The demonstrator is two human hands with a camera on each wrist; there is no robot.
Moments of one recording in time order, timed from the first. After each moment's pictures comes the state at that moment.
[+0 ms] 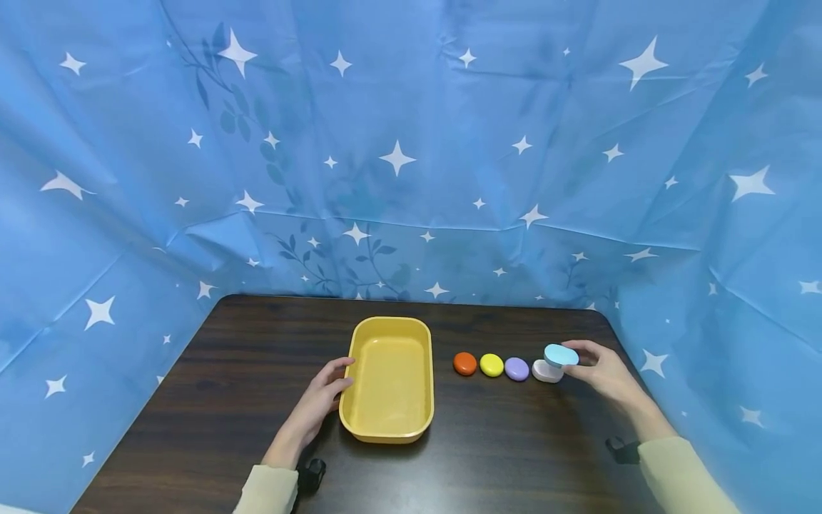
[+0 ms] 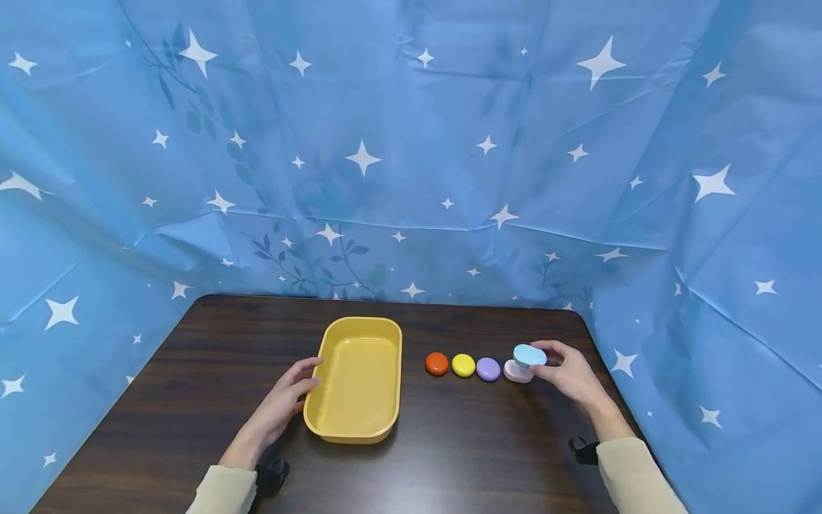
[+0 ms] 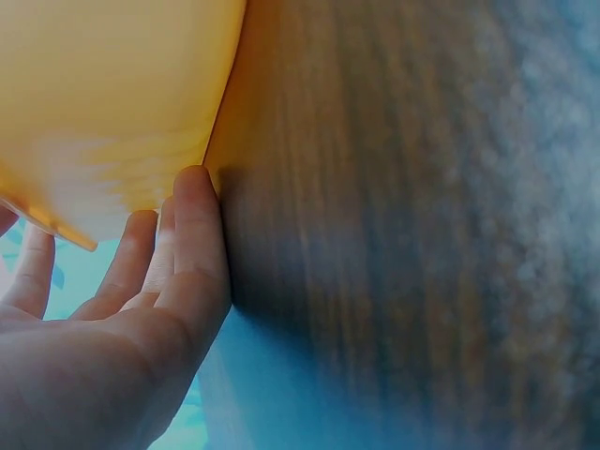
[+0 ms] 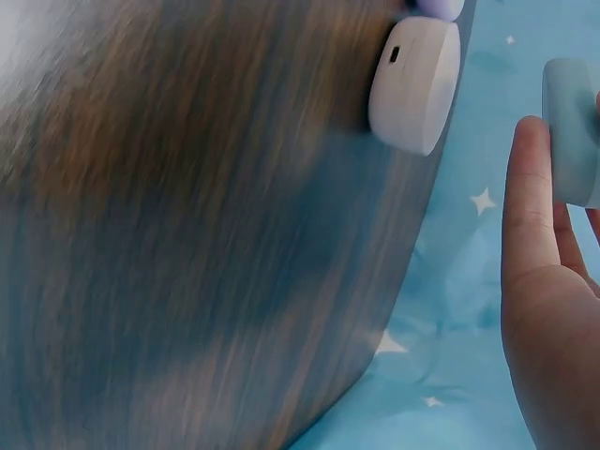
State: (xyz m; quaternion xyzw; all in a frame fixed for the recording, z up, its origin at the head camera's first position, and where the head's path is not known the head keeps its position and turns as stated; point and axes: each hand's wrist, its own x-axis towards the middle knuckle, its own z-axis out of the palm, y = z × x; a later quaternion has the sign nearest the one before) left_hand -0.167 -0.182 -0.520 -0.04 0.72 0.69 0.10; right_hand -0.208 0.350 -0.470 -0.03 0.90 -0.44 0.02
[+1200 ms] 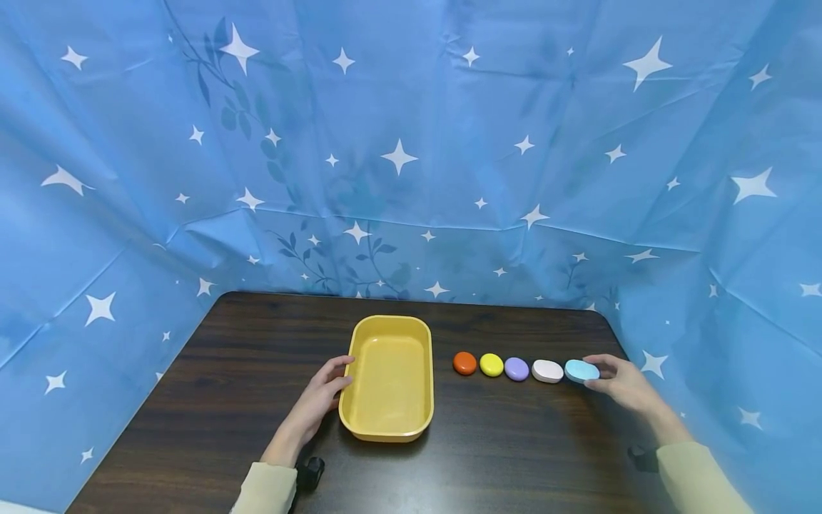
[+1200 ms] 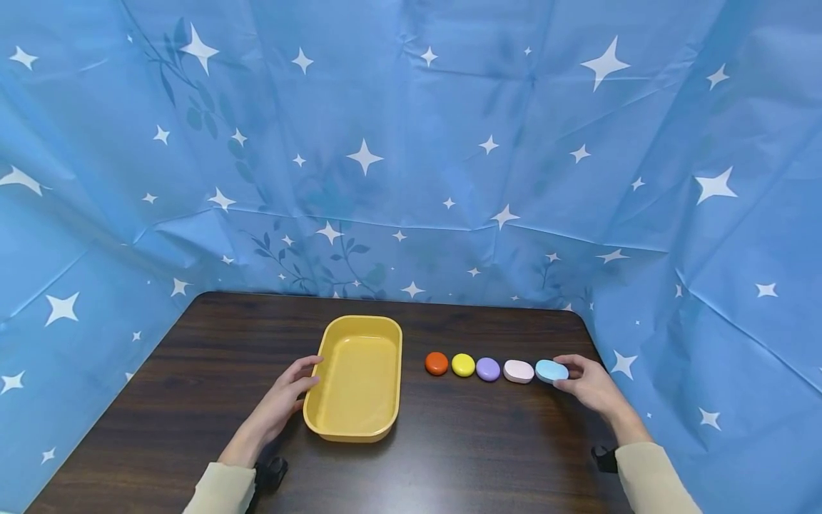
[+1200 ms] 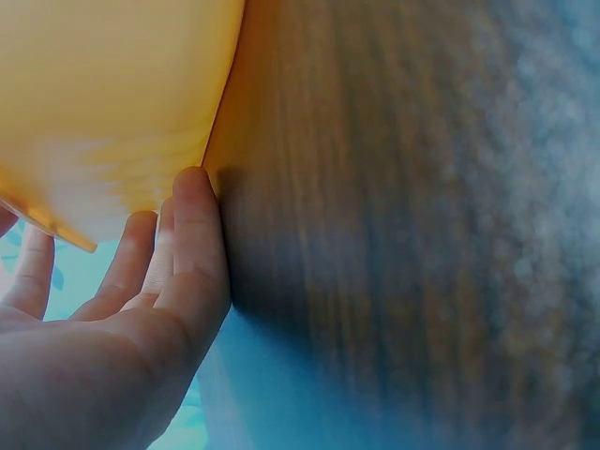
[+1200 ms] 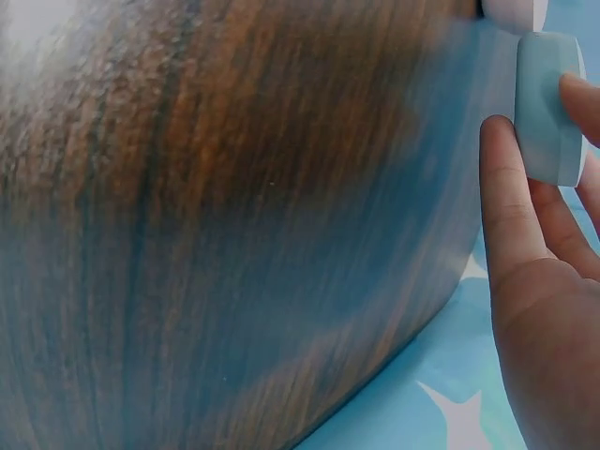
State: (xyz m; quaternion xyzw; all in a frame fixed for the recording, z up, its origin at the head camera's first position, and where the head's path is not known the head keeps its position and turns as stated) left_hand -0.168 -0.182 -0.520 -0.04 0.71 0.69 0.11; right_hand -0.210 0.396 -0.491 -0.01 0.93 -0.36 0.05
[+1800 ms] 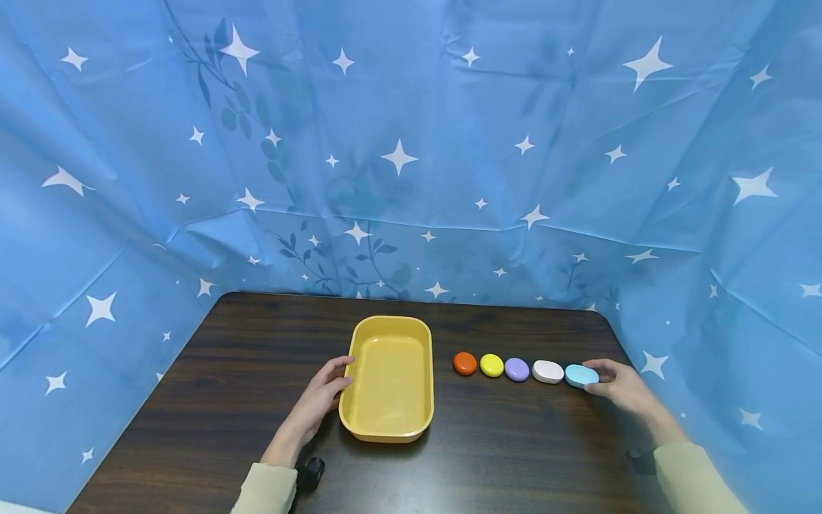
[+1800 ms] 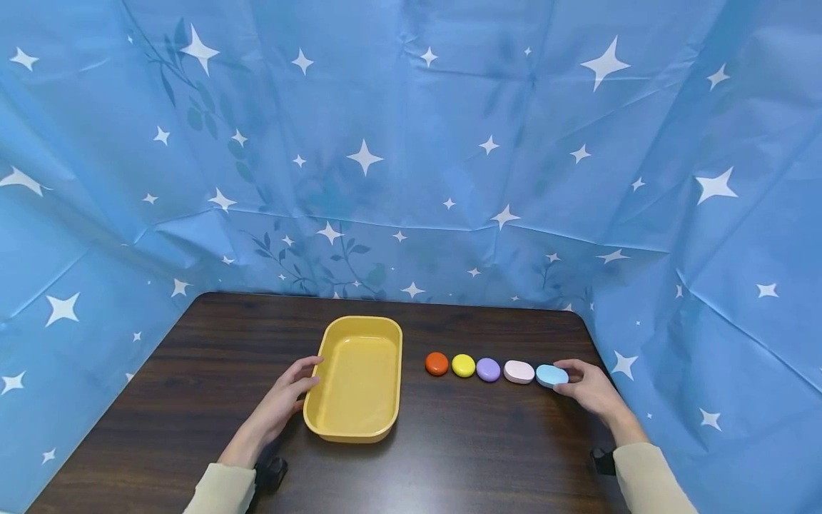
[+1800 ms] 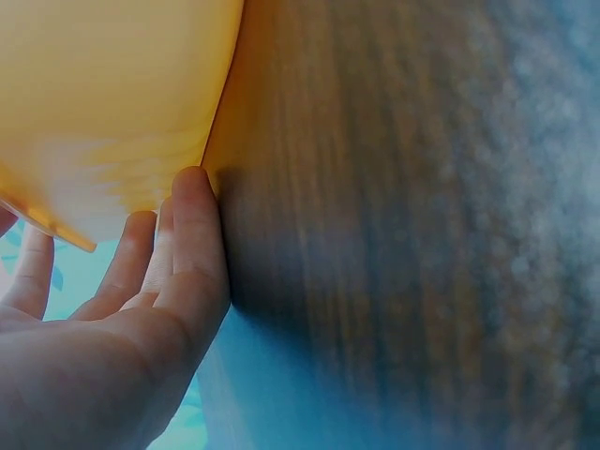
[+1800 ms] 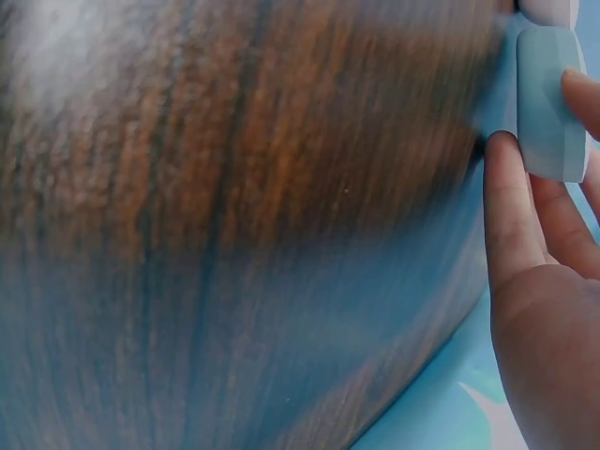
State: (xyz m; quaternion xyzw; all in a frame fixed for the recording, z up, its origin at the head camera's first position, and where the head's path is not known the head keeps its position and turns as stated) left_hand -0.167 -0.182 -0.520 -0.03 0.71 0.70 0.11; right_hand -0.212 0.400 -0.504 0.01 0.93 -0.36 0.06
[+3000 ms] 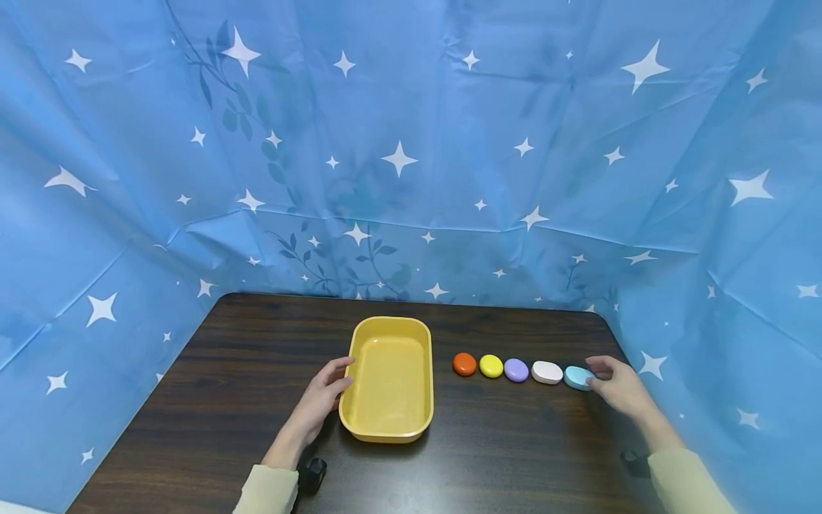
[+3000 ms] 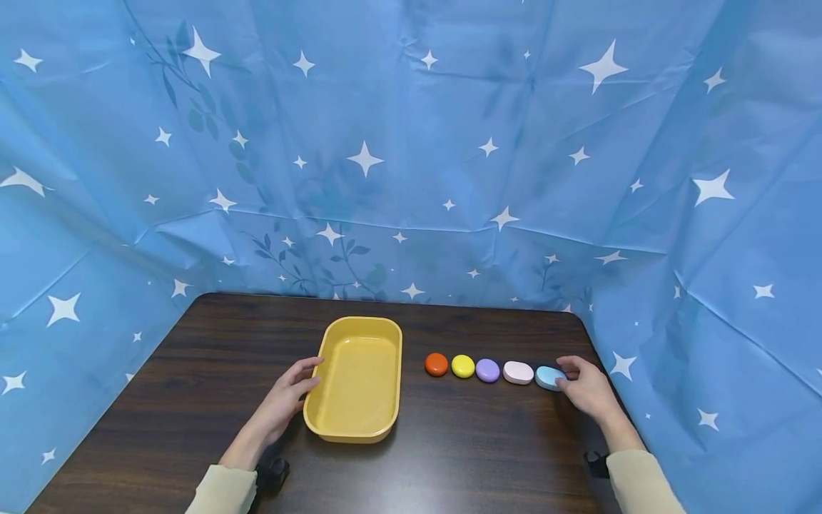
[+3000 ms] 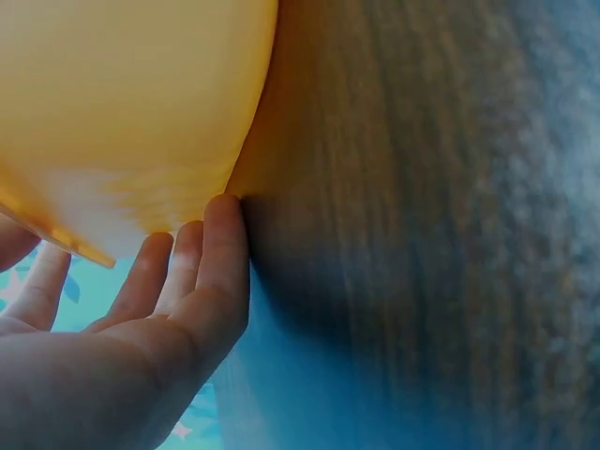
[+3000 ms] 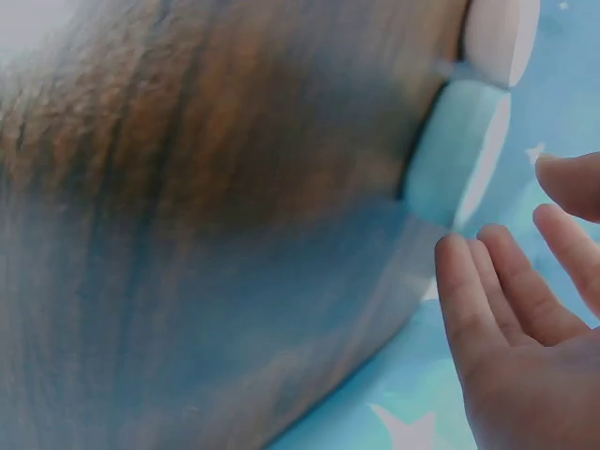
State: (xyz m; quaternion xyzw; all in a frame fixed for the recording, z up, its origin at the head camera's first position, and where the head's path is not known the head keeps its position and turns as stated) left_hand -0.163 -0.178 -0.516 -0.04 0.72 0.69 0.09; right_hand -0.204 0.386 -0.495 -0.02 0.95 -0.31 -0.02
